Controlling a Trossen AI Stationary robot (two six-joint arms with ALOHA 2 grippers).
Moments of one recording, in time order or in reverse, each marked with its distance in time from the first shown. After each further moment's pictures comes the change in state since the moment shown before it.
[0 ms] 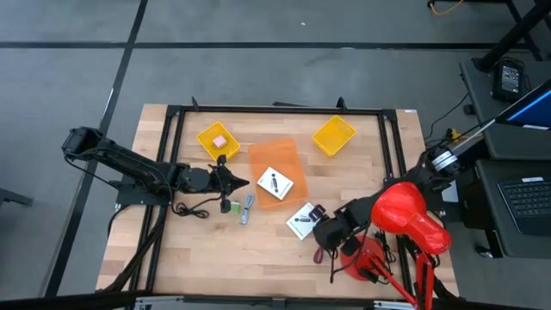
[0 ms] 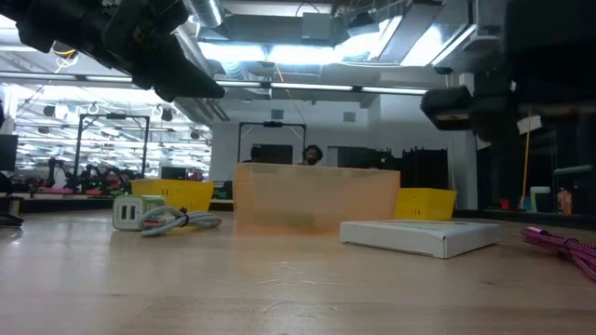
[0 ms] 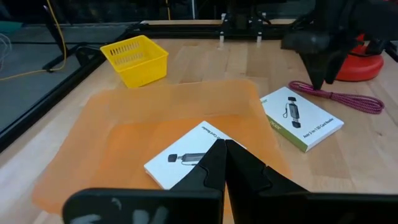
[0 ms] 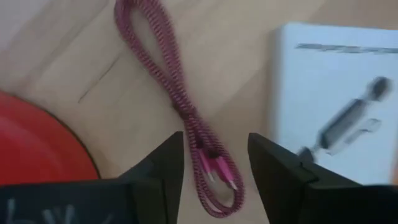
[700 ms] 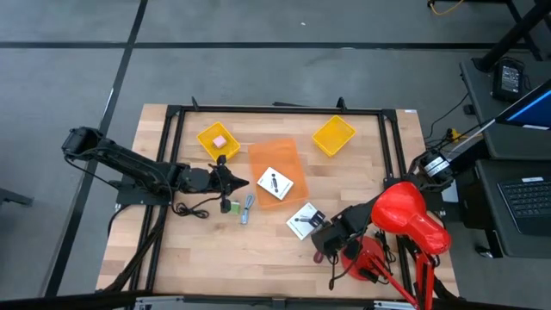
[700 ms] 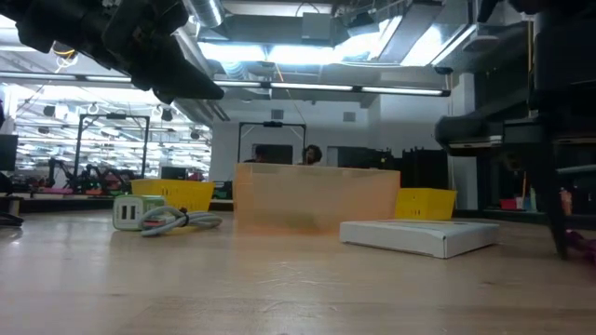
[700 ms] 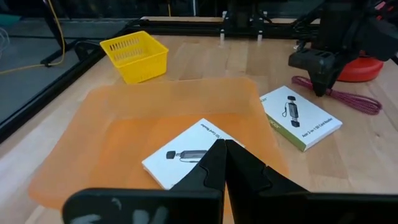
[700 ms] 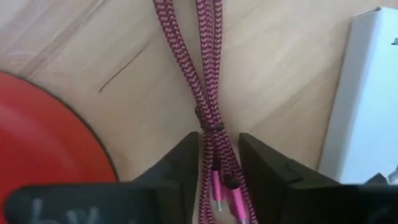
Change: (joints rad) left arm 0.000 0.000 0.000 -0.010 0.001 -0.026; right arm 0.019 0.114 0.003 0.005 -0.038 -0.027
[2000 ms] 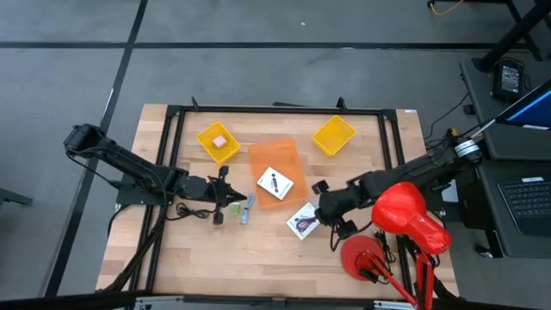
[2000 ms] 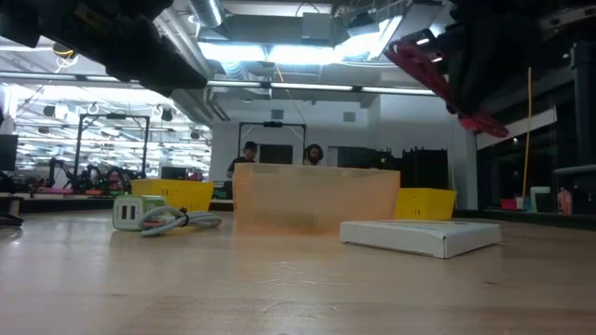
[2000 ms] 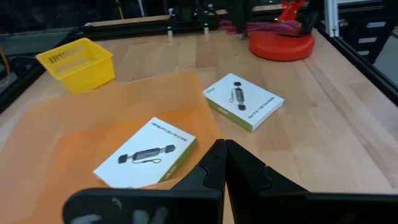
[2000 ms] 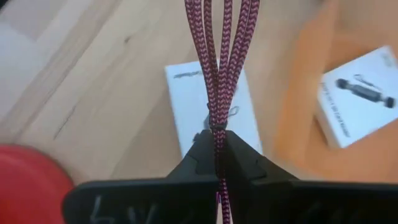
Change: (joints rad) left arm -0.106 0.000 0.000 -0.013 0.085 0.072; right arm -0.181 -0.375 0.006 -0.027 0.044 0.106
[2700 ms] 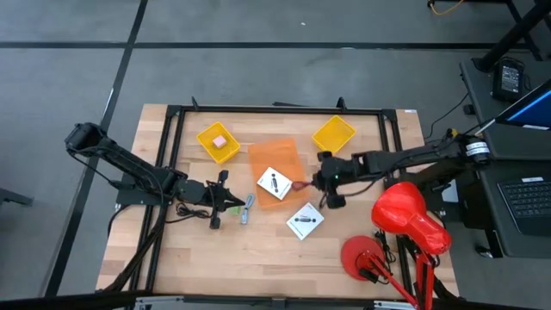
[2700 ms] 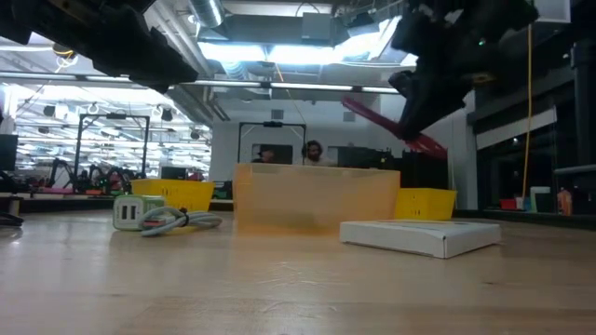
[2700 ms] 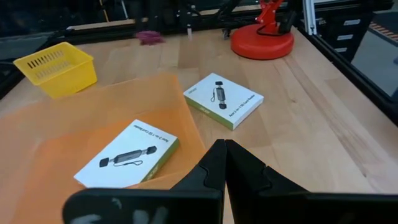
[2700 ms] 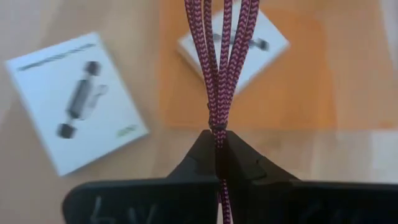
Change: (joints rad) left arm -0.054 0.000 0.000 0.000 0.000 0.000; right arm -0.293 -0.105 -0.147 0.151 0.080 -0.037
